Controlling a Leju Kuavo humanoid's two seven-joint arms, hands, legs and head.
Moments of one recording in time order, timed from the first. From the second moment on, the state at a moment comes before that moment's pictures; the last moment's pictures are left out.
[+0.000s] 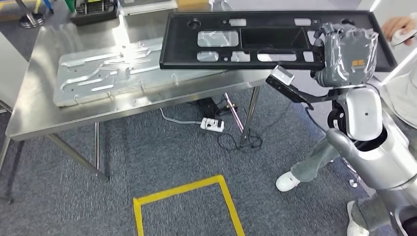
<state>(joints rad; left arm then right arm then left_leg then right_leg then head) -0.10 0.19 -0.53 -0.24 0.69 0.26 -0.30 -0.41 -0.78 0.25 -1.95 1.23 0.08 0.45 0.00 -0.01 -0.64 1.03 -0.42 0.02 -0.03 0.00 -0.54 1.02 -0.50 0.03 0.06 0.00</state>
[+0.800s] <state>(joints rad) -0.10 0.18 -0.53 -0.24 0.69 0.26 -0.30 -0.39 -0.78 0.25 -1.95 1.23 0.08 0.45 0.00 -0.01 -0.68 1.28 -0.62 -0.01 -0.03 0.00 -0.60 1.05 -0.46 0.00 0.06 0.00</state>
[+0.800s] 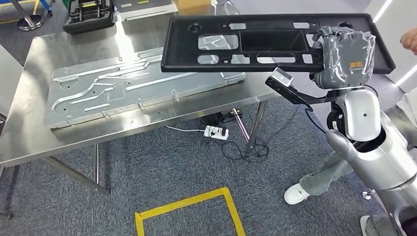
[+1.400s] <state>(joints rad) -0.09 0.19 -0.54 -0.24 0.69 0.25 -0.30 -0.37 -0.78 0.24 -1.95 1.23 0.08 0.45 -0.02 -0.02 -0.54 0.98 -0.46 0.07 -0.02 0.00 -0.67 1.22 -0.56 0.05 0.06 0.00</state>
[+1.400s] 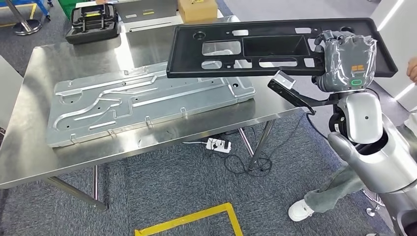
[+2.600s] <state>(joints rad) -0.10 0.20 -0.56 -0.24 0.68 0.24 -0.28 -0.43 -0.76 0.23 -1.43 1.03 0.03 0.47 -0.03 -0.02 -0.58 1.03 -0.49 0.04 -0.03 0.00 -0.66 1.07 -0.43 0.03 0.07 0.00</state>
